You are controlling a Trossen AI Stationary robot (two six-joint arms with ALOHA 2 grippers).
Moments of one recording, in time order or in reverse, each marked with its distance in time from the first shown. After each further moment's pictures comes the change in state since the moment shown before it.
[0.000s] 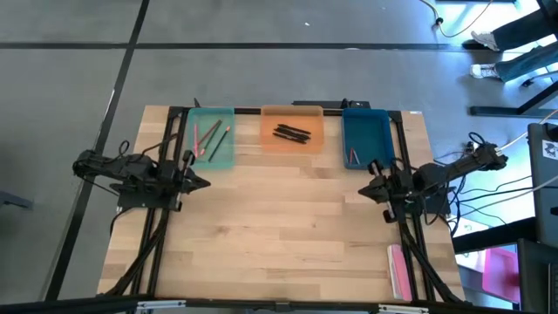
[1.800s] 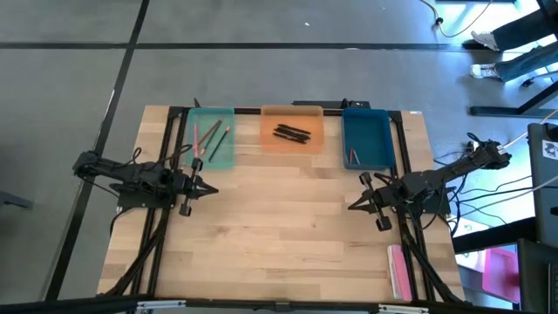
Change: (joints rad) left arm 0.000 0.000 -0.187 0.141 0.013 0.071; right arm -0.003 0.066 -0.070 -0.196 -0.108 -0.085
